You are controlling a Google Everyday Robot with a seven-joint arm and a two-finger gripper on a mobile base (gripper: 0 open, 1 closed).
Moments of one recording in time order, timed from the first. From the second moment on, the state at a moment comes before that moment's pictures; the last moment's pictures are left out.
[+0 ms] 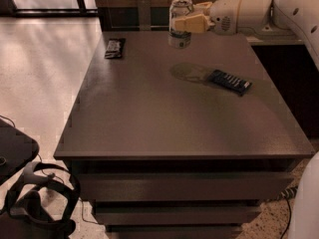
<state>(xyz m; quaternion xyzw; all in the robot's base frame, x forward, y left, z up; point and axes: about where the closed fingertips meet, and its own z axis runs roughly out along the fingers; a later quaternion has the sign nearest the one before) 0.729 -0.084 0.980 -0.43 0.64 0.32 0.56</state>
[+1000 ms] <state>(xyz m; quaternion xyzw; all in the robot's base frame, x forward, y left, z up) 0.775 -0.051 0.977 -0.42 0.65 0.28 0.57</state>
